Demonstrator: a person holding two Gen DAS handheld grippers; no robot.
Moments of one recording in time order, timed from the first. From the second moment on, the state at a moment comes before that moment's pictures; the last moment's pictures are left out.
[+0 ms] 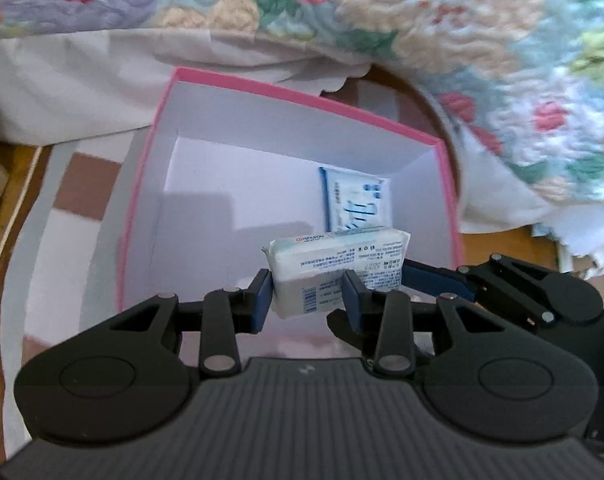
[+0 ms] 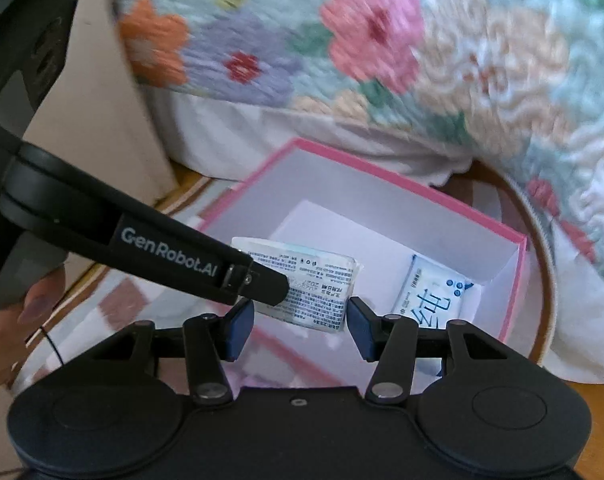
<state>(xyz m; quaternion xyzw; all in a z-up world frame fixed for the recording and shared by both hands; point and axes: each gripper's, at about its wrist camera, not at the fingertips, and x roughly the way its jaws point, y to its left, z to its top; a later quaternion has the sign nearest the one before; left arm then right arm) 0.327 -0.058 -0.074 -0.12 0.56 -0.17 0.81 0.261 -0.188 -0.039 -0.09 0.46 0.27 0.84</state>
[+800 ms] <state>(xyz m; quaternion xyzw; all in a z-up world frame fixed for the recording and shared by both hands) 0.375 -0.089 -0.133 -0.05 0.56 -0.12 0.82 0.344 -0.207 -0.138 -0.01 0.53 0.19 0.82</state>
